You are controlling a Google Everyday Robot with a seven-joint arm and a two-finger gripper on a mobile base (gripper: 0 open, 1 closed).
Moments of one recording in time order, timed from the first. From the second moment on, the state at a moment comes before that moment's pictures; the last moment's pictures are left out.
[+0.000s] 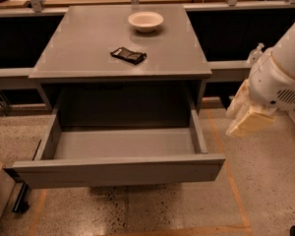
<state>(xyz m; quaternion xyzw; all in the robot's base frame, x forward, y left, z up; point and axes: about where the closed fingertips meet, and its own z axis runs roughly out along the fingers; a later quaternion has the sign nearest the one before) 0.424 -0.187 0.909 -0.62 0.77 0.04 0.14</state>
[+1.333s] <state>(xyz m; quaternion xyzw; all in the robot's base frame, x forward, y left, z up) 0.414 -0.163 0.801 -0.65 0.75 0.09 0.09</state>
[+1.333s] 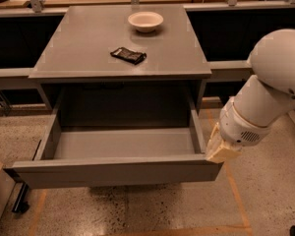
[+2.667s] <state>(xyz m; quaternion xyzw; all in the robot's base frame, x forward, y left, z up) 0.454 -0.163 0.682 -0.63 0.75 0.16 0.08</state>
